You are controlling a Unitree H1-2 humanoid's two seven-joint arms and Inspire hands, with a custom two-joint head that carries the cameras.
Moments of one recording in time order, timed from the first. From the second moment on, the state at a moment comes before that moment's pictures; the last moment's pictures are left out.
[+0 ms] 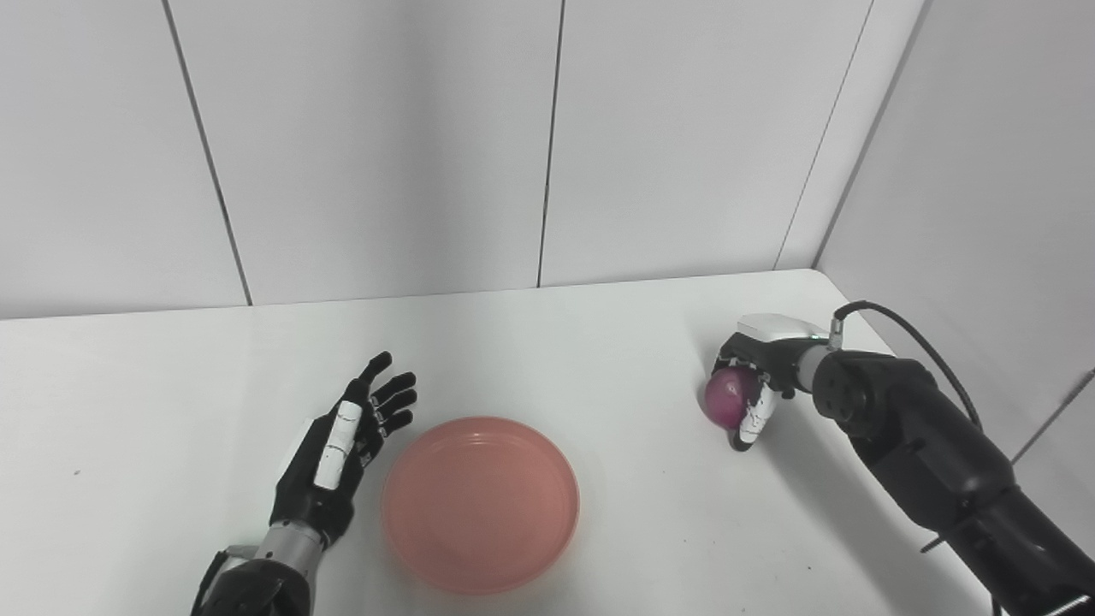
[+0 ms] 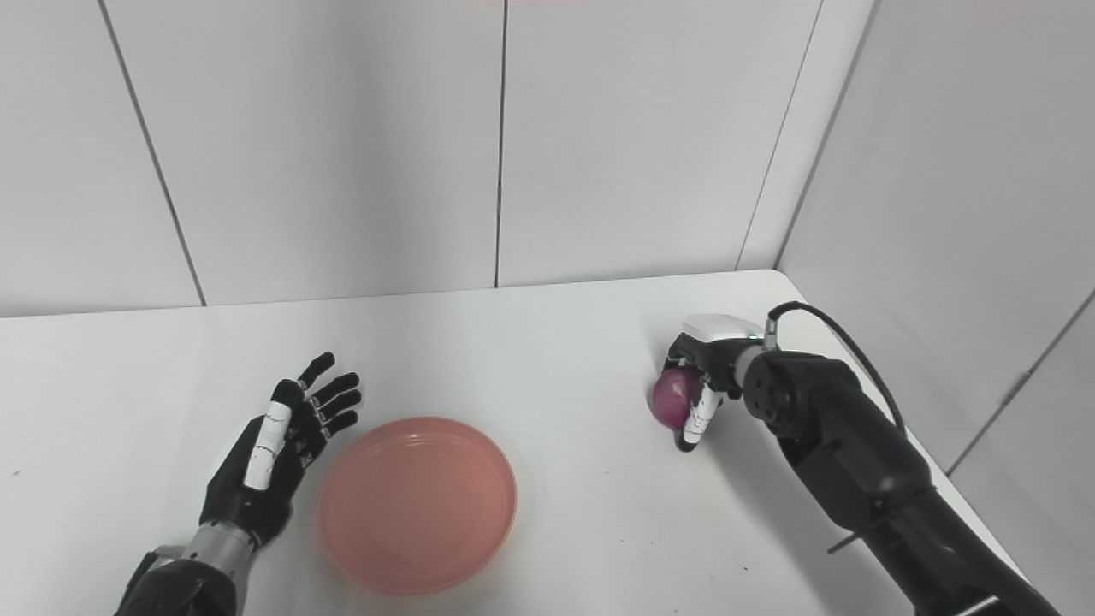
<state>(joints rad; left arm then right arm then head) -0.31 -0.02 -0.04 0.27 -0.17 0.05 -0.24 -0.55 -0.74 0.31 0.10 -0.74 0.39 0.73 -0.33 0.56</state>
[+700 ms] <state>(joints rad) -0.32 -0.03 -0.05 0.29 -0.17 0.04 -0.23 -0.65 -0.74 0.30 -0.12 -0.65 0.42 0.85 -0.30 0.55</state>
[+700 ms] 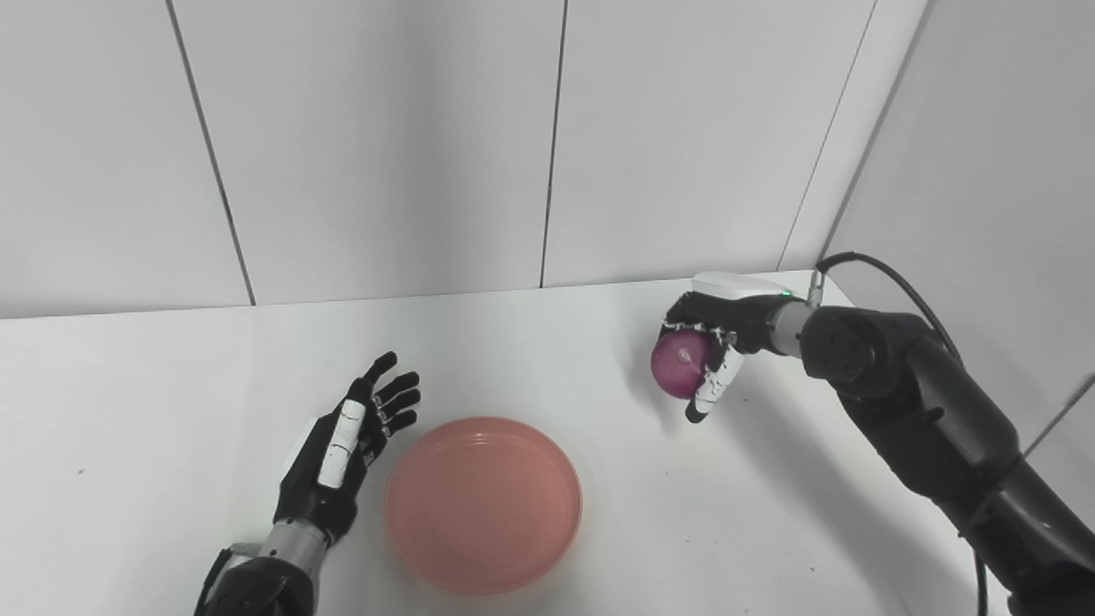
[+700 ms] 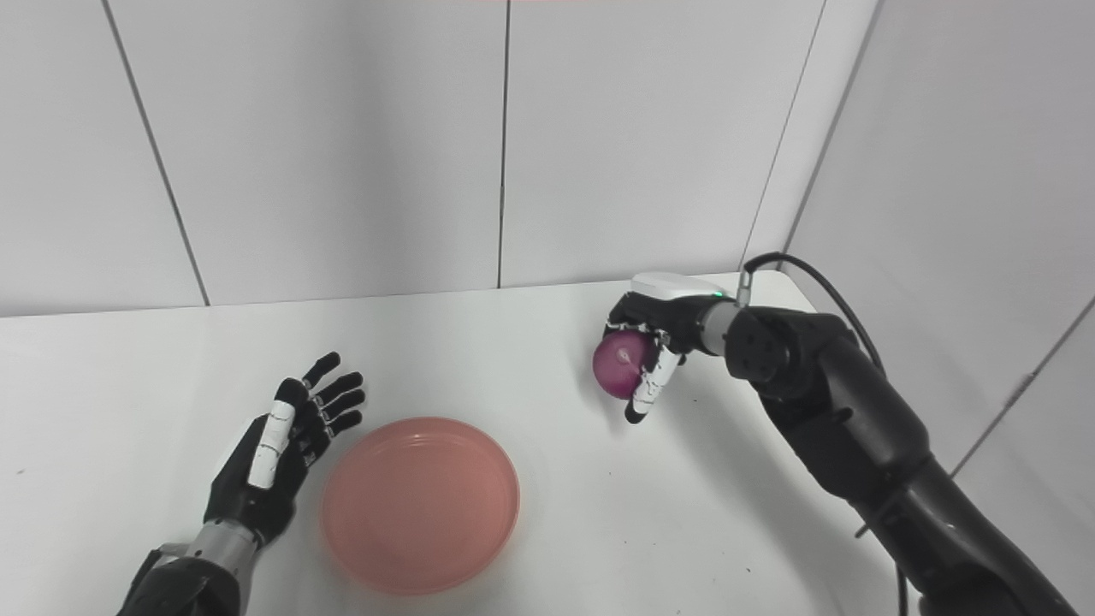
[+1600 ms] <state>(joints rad) -0.32 -0.09 -0.08 0.33 -0.13 -0.02 -0.17 -0.81 -0.49 0.48 -0.26 -0.67 0.36 0.91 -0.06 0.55</state>
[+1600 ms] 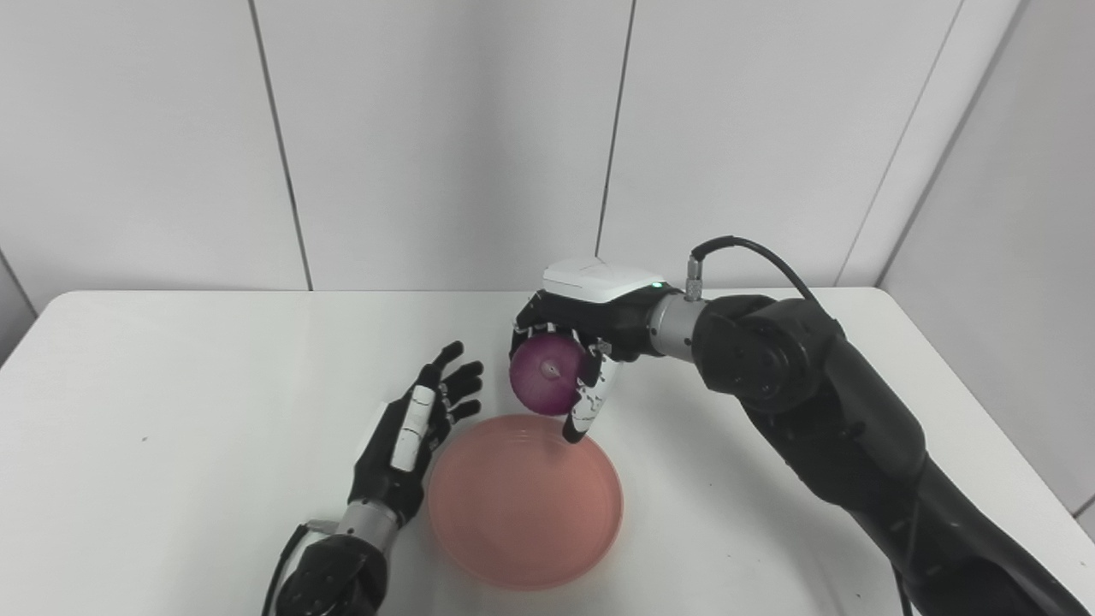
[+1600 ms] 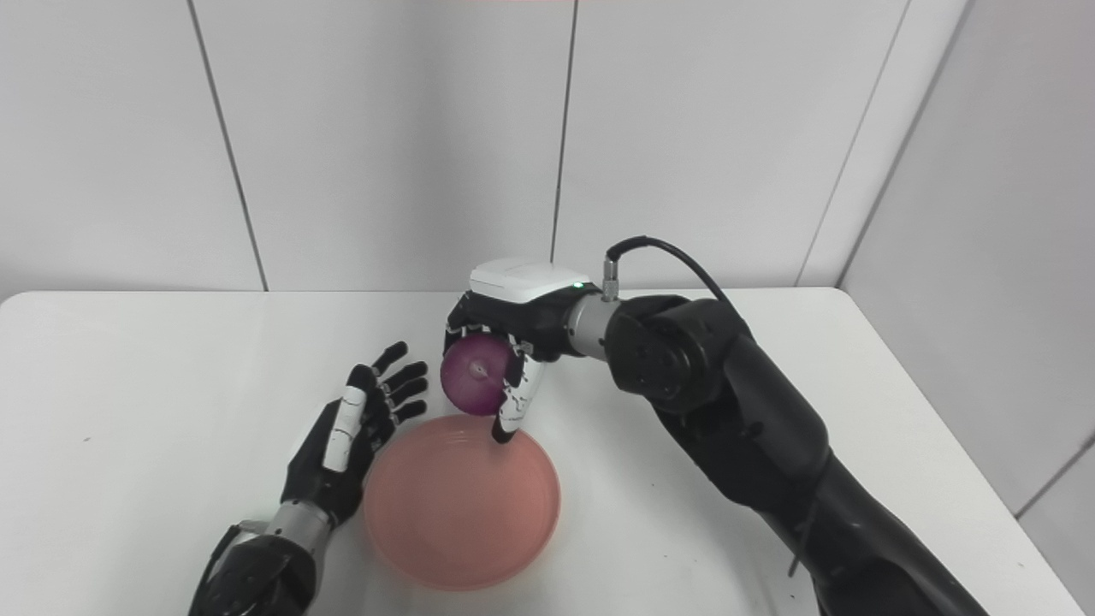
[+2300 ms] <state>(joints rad) -0.32 -0.11 -0.09 0.34 -0.10 -0.03 -0.15 -0.73 -0.49 0.55 -0.26 -0.70 0.32 0.95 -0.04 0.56</state>
